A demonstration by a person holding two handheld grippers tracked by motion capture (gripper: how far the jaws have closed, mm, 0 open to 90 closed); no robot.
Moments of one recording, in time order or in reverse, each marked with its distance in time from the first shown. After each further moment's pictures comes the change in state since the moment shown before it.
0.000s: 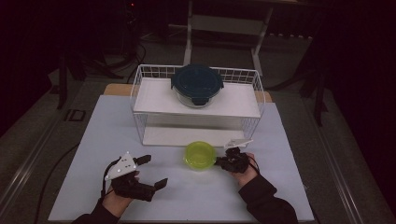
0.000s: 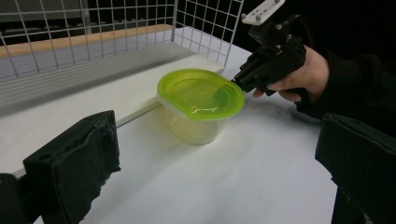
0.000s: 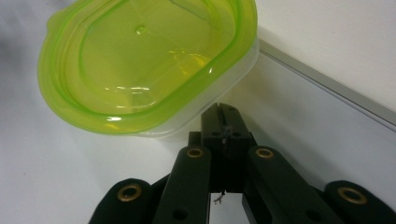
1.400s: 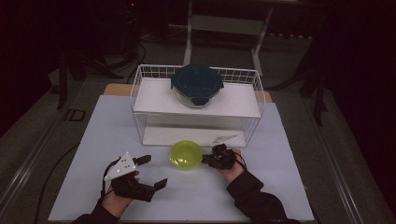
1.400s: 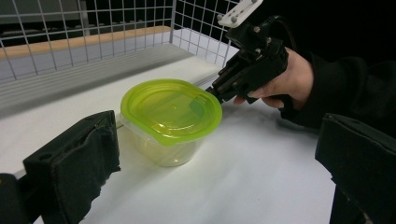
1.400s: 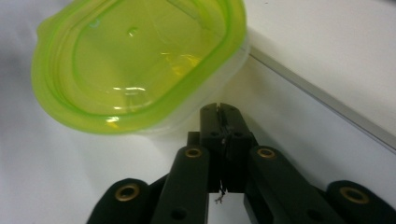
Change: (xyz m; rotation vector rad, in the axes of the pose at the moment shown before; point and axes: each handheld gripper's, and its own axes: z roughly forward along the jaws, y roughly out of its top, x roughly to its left) left arm 0.000 0.000 -0.001 -0.009 -0.006 0.005; right arm 0.019 0.023 0.028 0.006 0.028 -0.038
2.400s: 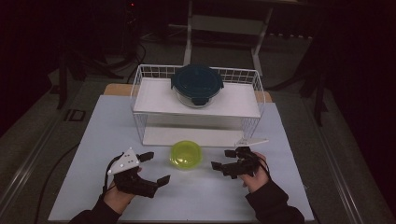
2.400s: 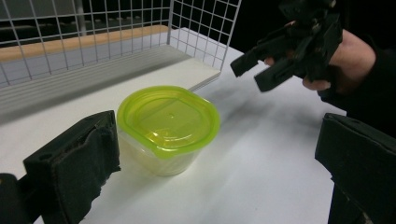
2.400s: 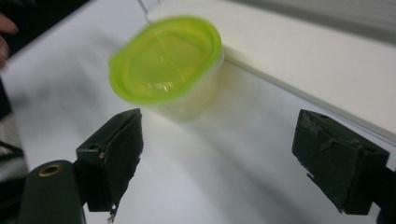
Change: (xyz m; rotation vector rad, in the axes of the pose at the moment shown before) left arm 0.003 0.016 0.007 0.018 -0.015 -0.009; right arm 0.002 -0.014 -0.077 -0.125 0.019 0.118
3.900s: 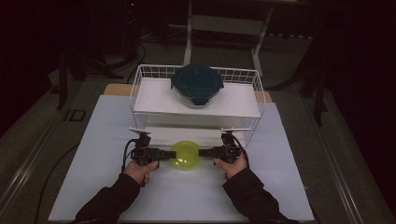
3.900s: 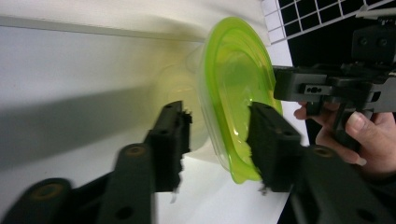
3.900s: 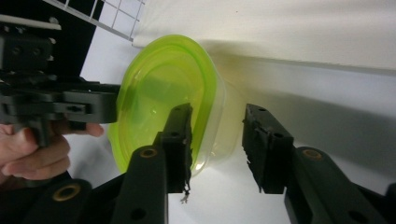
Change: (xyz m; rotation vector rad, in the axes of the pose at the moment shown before) left arm 0.085 -0.011 0.078 0.346 -0.086 -0.820; right arm -0.014 0.027 0.062 0.125 0.090 0.505
